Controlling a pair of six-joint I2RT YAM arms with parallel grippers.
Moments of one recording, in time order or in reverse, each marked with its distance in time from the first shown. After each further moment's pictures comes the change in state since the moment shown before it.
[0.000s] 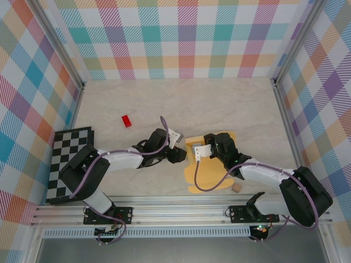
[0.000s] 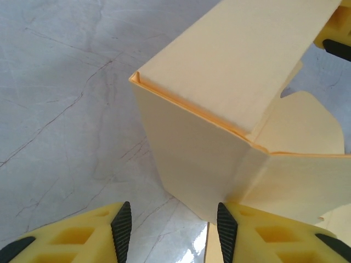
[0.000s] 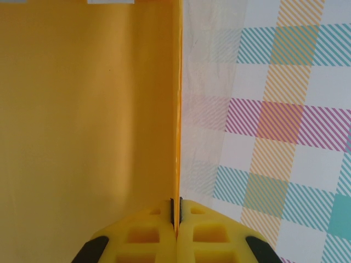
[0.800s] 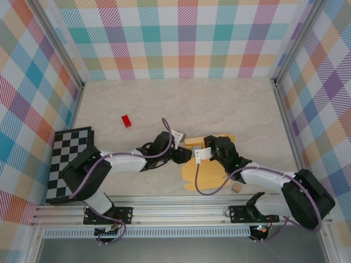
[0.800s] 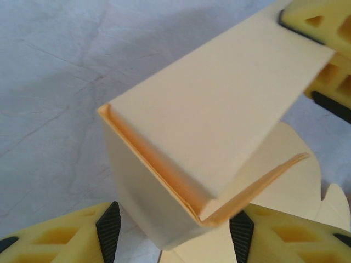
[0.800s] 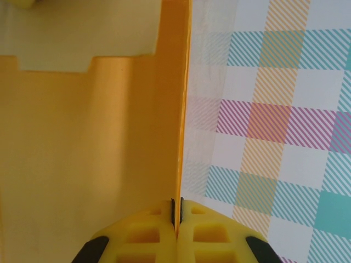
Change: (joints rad) left arm -0.080 0.008 0.008 0.057 -0.155 -0.129; right arm 0.037 -0.038 -0.058 0.063 0.038 -0.006
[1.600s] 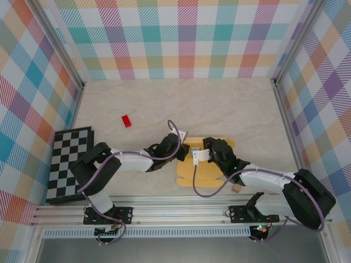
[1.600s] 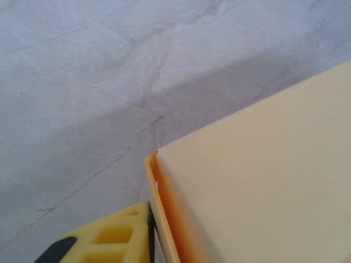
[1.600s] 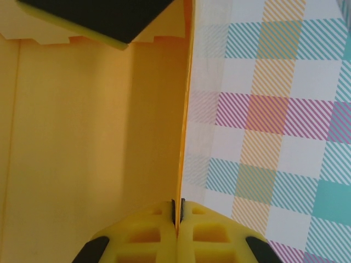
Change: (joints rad) left arm -0.042 0.100 0.049 0.068 -0.291 0.063; right arm 0.070 -0.002 -0.008 -0.003 0.103 0.061
